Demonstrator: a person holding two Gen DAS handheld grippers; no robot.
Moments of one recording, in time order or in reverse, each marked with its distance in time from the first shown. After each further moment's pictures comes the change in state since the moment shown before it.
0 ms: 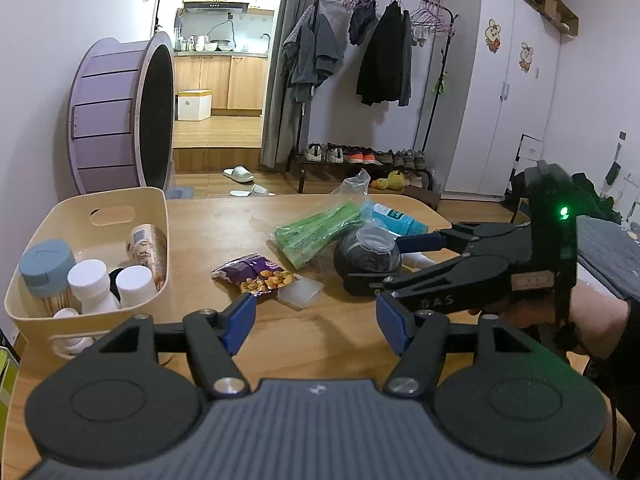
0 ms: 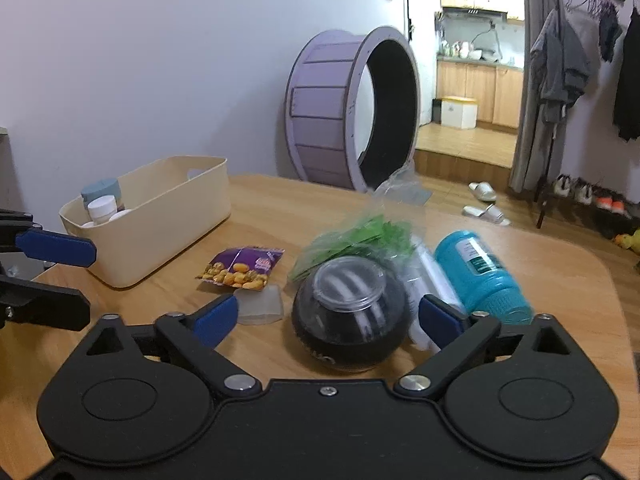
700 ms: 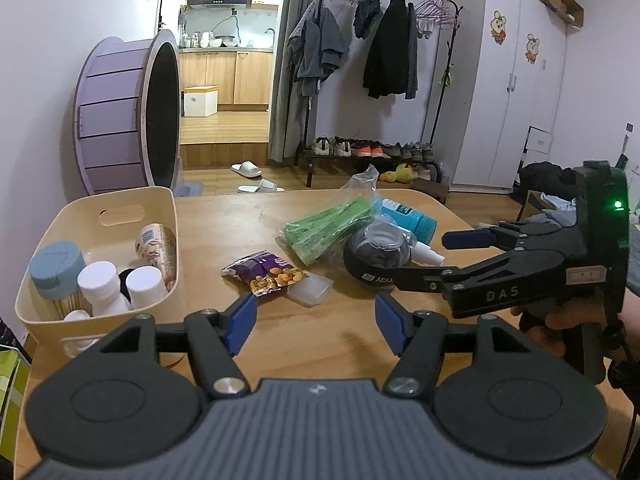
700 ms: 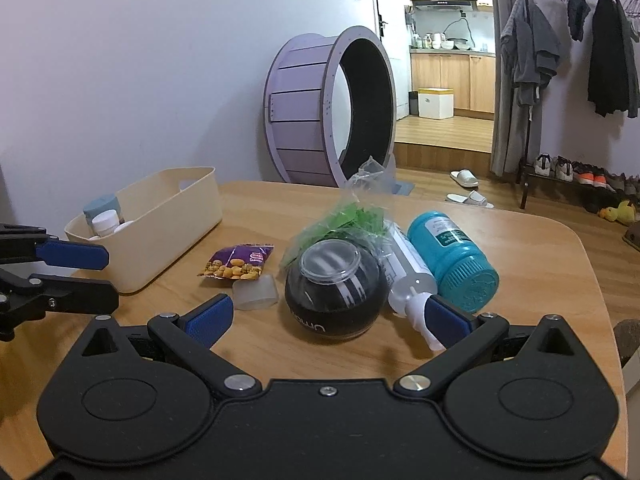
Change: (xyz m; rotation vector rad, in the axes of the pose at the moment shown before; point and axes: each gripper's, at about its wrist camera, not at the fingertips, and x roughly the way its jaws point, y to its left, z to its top) left arm 0.000 -0.001 0.002 0.020 0.023 0.024; right arm -0.031 -0.004 -0.008 0.086 -0.024 -0.034
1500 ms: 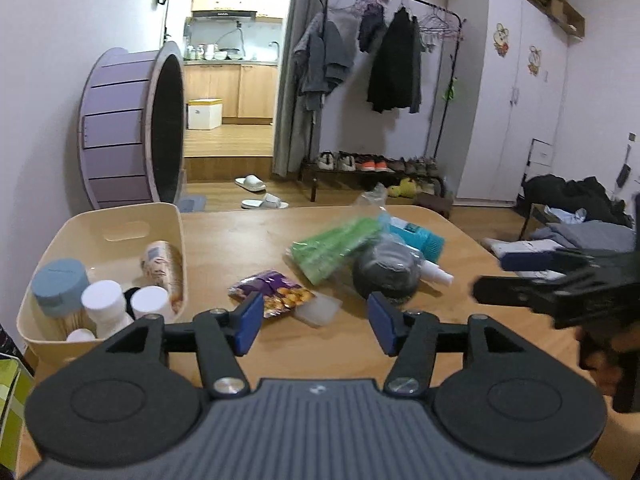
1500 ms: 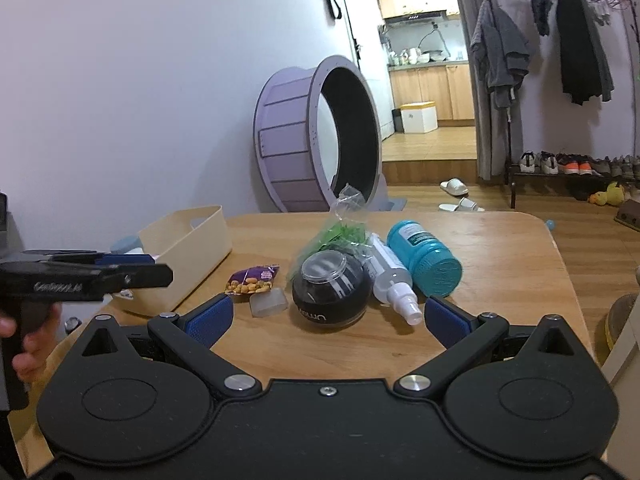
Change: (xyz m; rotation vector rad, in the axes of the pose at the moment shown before) left arm 0.002 0.003 0.007 -0.009 -0.040 0.005; right arm -0.048 -0.008 -0.008 0.122 -0.072 -0.005
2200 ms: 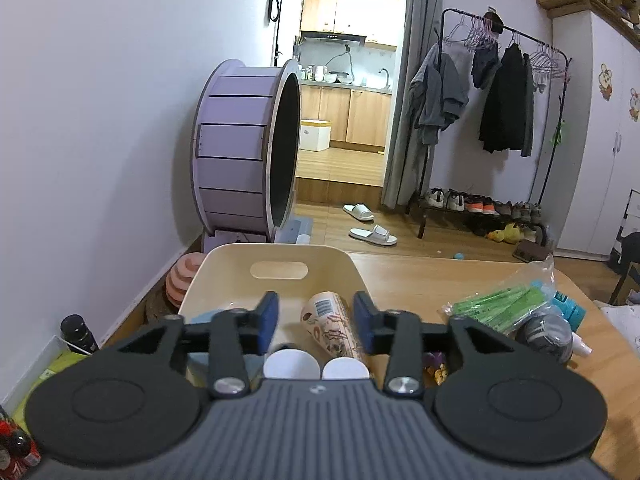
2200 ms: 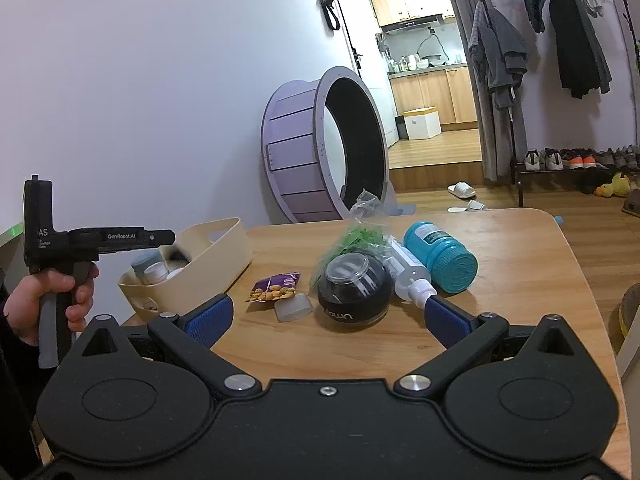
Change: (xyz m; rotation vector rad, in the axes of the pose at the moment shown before) left arm 0.003 0.083 0.033 -0.133 -0.088 0.315; right arm -0.026 0.009 -0.011 0.058 -0.057 0.024
